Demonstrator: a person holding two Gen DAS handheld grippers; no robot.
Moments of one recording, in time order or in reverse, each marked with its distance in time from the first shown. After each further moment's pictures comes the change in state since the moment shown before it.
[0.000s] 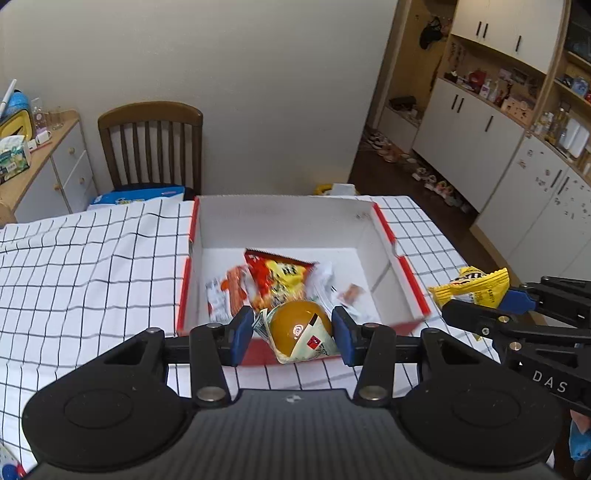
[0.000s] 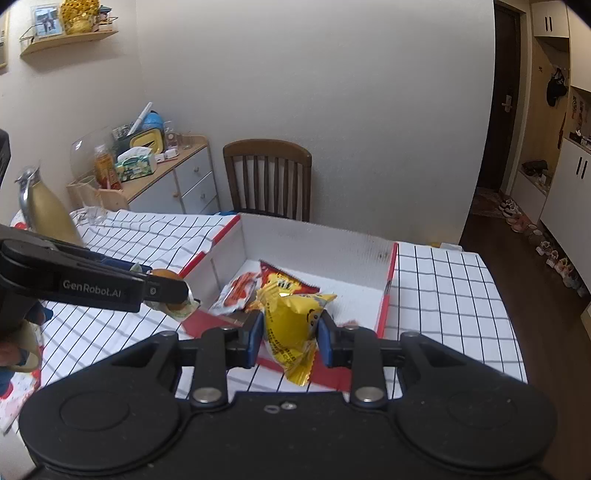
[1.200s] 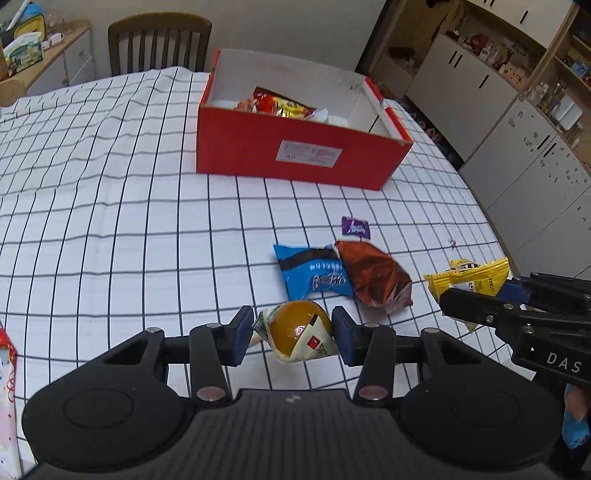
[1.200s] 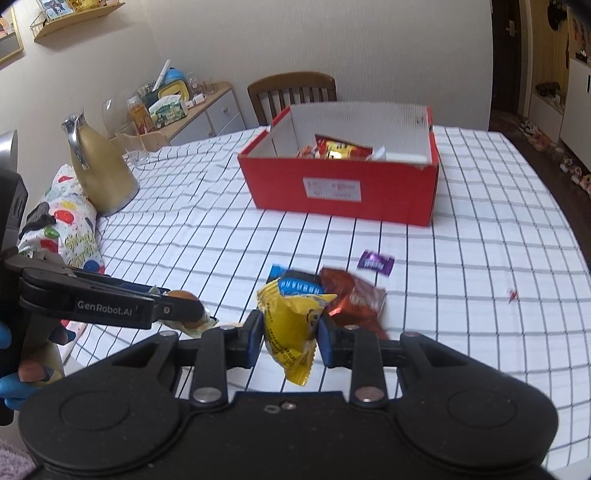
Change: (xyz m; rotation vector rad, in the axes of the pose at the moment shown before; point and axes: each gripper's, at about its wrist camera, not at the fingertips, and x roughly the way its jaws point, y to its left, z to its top) left arm -0.059 0.019 -0.165 -0.077 0.193 -0.085; right arm -0.060 0.061 -0.128 0.129 0.165 0.112
